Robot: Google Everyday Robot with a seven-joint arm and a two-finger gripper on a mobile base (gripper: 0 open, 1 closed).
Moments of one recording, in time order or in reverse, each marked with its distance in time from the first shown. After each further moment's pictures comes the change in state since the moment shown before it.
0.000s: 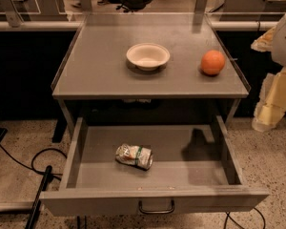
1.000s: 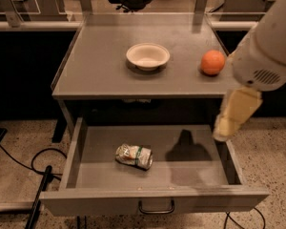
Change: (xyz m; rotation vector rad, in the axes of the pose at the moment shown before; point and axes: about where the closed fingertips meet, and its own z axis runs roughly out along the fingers) arm -0.035 0.013 0.038 0.026 -0.004 0.049
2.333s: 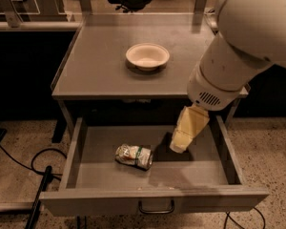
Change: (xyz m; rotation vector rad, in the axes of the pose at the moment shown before) arm -0.051 0.028 0.065 -0.050 -0.030 0.091
